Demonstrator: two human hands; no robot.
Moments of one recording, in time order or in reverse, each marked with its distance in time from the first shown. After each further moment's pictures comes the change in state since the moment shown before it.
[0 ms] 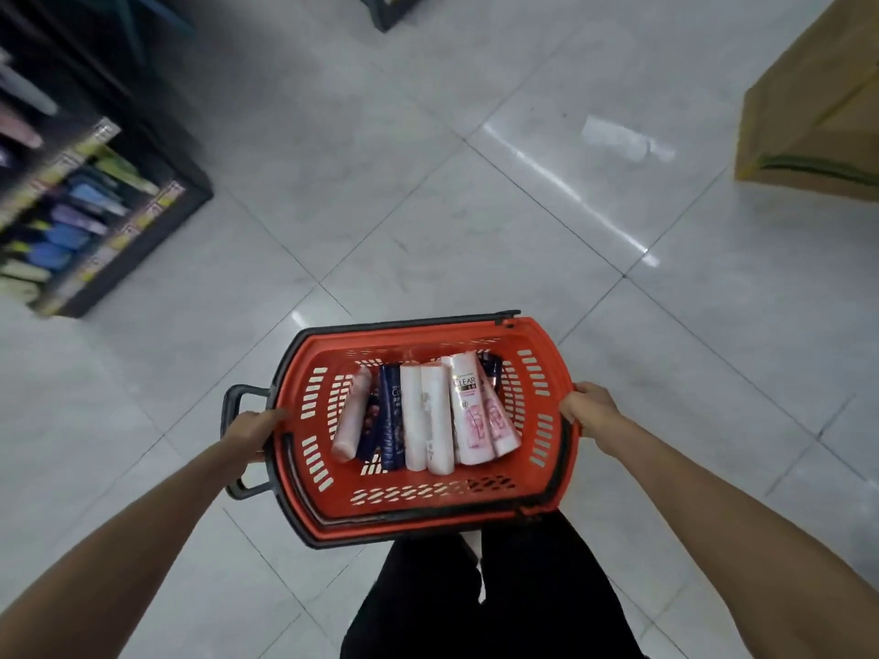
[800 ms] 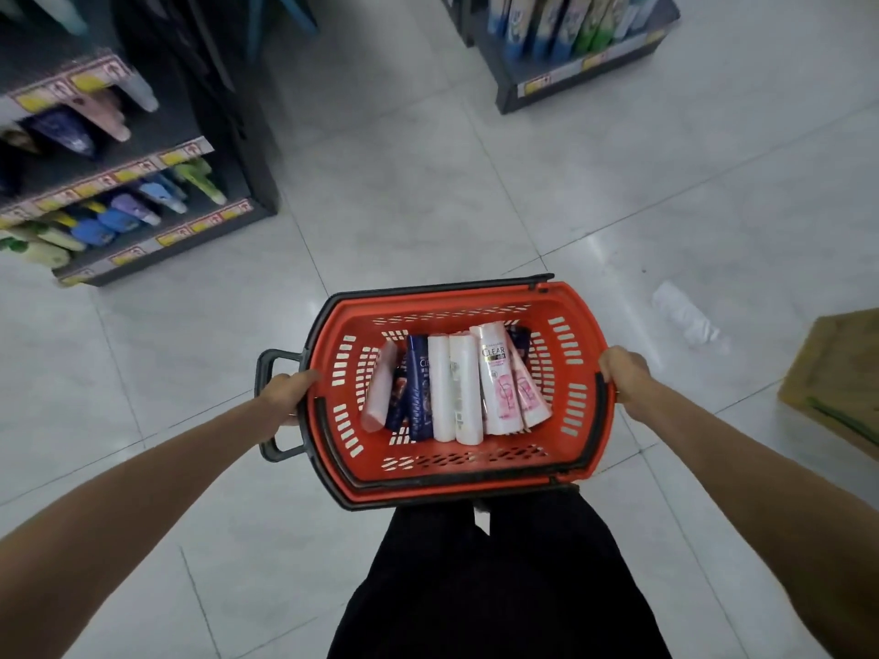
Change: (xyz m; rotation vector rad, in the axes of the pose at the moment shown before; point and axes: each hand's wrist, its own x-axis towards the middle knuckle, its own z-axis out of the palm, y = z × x) left_hand 0.129 0.299 -0.139 -0.344 -0.094 -0.122; right_hand 0.053 -0.544 0.000 -0.166 0.133 -0.120
